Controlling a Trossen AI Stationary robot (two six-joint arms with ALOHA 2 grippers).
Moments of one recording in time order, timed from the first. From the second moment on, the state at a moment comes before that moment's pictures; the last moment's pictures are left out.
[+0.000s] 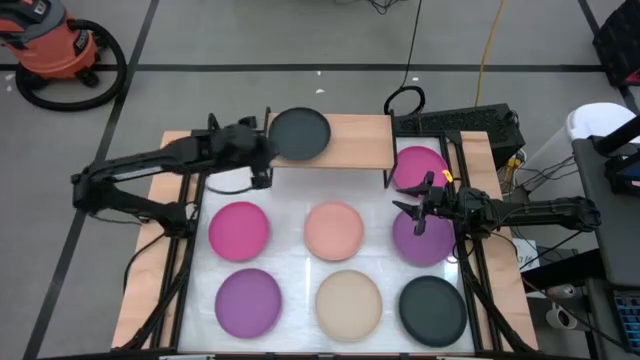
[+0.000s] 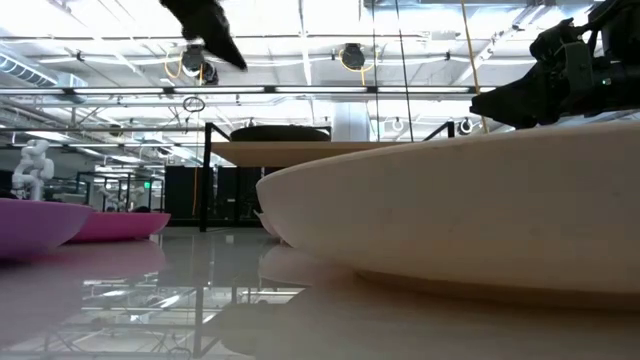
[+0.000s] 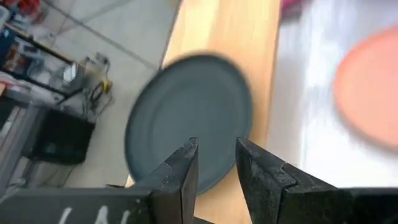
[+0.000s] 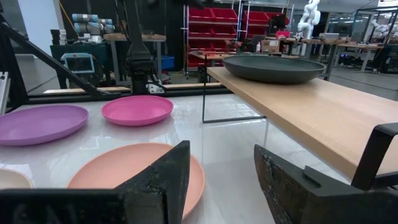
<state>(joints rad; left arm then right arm) 0.26 1.15 1.19 -0.65 -0.29 0.42 -0.05 0.34 0.01 0.30 0.21 -0.01</state>
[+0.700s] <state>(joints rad) 0.01 0.69 0.65 0.04 0.03 0.28 -0.05 0.34 0.01 0.30 0.21 -0.04</state>
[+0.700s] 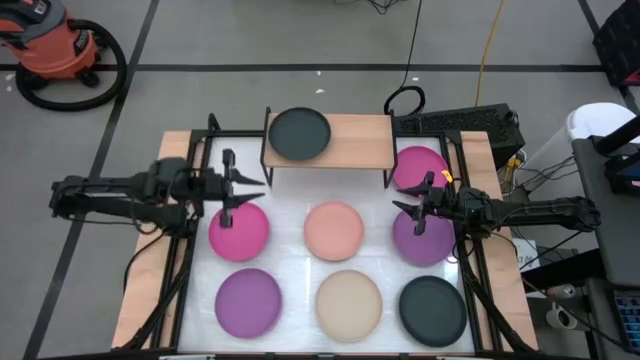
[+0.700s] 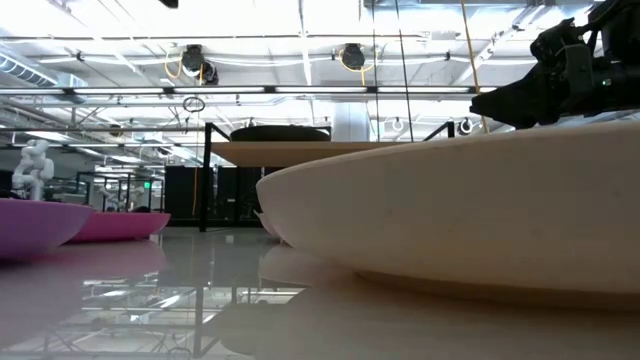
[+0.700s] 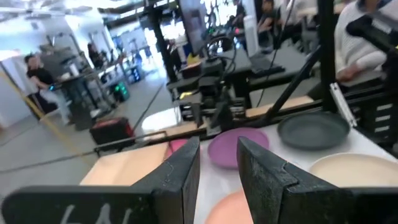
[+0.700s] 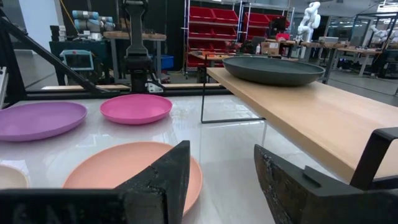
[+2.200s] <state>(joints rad) -0.02 0.81 0.41 0.44 0.02 0.24 -0.05 0.36 0.02 0.62 0.29 0.22</state>
